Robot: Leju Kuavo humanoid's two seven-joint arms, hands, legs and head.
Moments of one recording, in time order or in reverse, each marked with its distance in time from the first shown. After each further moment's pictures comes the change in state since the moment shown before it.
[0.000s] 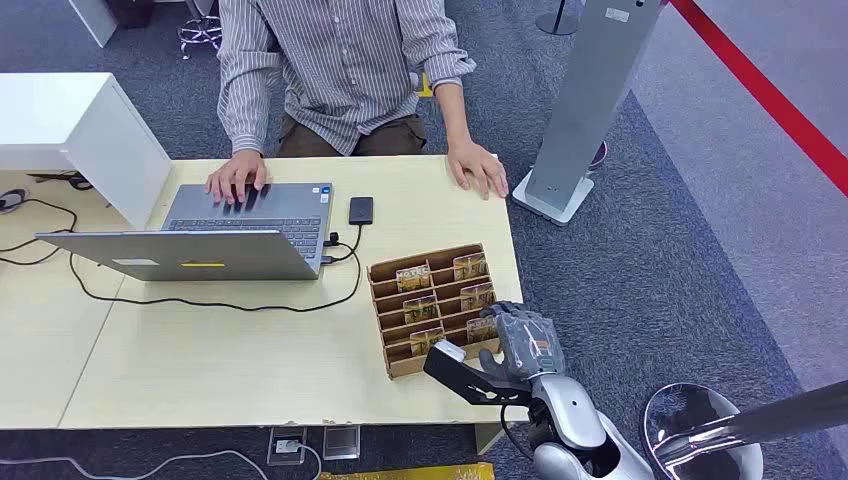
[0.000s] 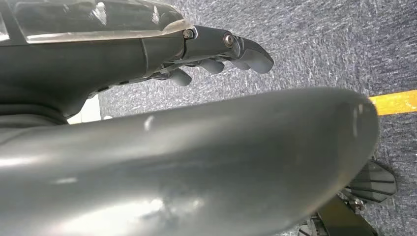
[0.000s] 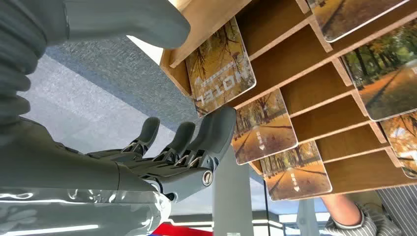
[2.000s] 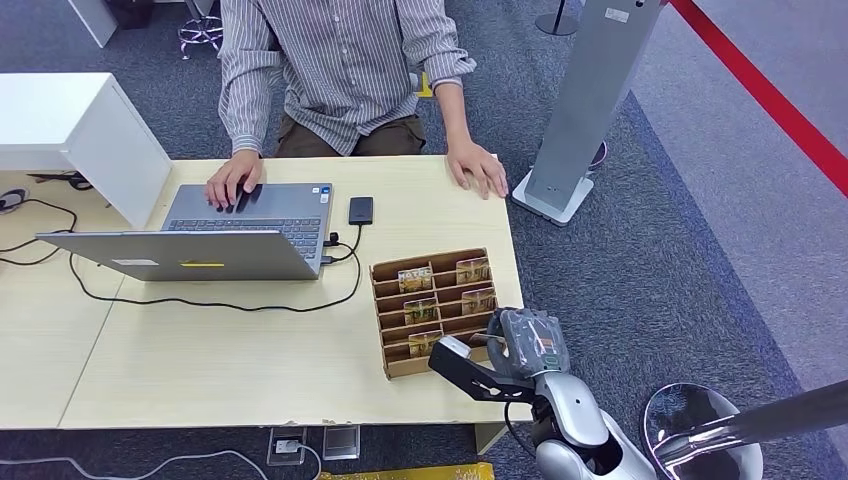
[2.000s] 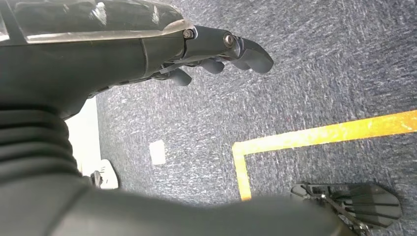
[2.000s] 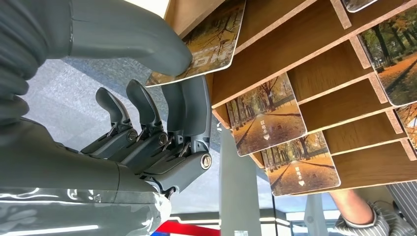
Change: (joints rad) left arm -0.004 0.000 -0.006 0.000 -0.092 0.060 0.012; right arm 0.002 0.000 -0.018 0.004 0.009 -0.004 0.013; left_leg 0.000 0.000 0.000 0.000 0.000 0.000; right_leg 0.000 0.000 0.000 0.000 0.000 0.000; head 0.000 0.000
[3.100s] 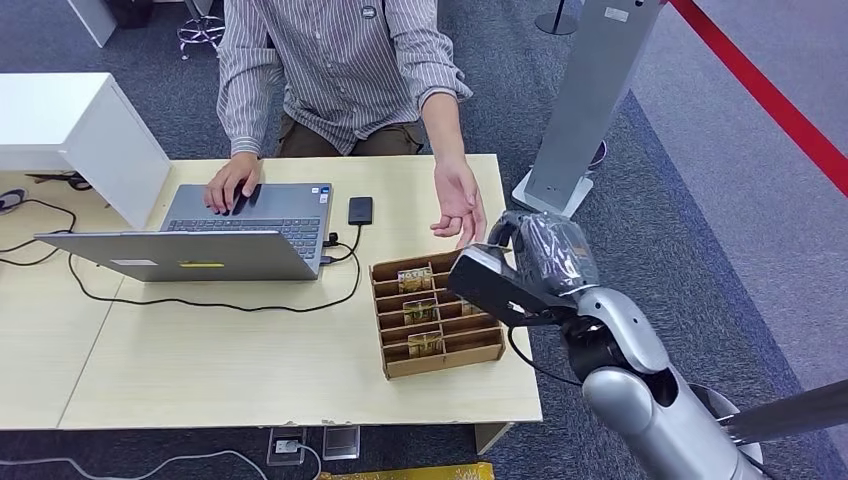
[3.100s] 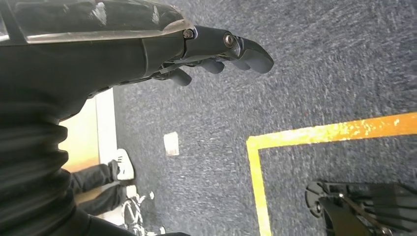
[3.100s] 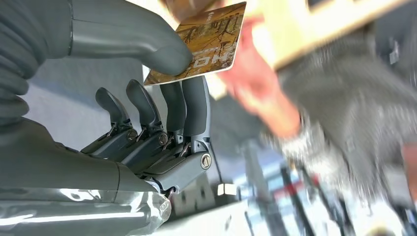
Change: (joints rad) left arm 0.002 -0.006 0.001 0.000 0.024 -0.002 0.054; right arm -0.263 -0.097 -0.043 -0.253 -0.292 0.073 -0.038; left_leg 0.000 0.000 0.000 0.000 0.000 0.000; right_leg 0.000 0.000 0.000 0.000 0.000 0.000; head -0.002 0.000
